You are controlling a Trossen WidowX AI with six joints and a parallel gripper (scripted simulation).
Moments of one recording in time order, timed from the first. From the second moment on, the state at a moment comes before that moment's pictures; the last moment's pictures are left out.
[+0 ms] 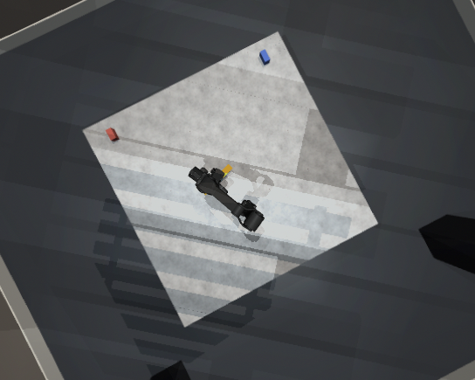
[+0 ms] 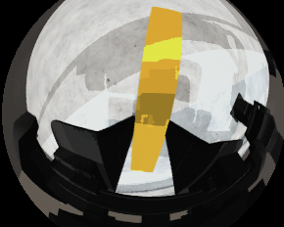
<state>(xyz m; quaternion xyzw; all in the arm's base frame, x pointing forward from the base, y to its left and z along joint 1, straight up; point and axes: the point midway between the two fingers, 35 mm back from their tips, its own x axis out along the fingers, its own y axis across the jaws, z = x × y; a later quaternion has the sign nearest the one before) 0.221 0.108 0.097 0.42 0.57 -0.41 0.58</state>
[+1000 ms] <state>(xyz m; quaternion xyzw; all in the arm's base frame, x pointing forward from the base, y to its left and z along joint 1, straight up) 0.221 0.108 0.095 0.42 0.57 -0.41 0.58</state>
